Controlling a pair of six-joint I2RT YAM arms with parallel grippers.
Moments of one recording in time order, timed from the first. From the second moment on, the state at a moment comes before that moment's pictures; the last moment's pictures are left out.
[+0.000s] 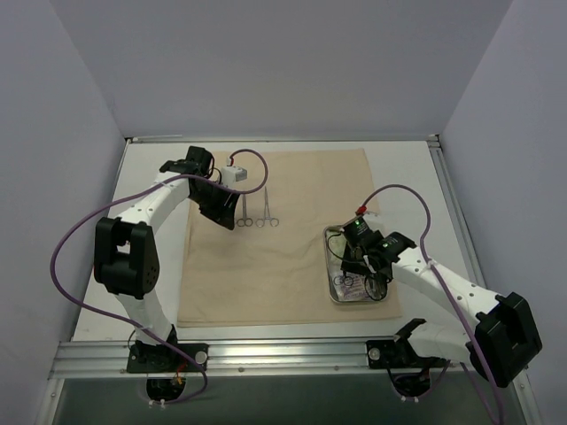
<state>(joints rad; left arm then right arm) -0.24 1.81 1.46 -0.91 0.45 0.34 0.61 1.17 0.72 -0.67 0.19 0.81</state>
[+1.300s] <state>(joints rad) -0.21 1.82 1.48 -0.92 0.37 0.35 0.54 2.06 1.35 -0.08 0.02 0.46</state>
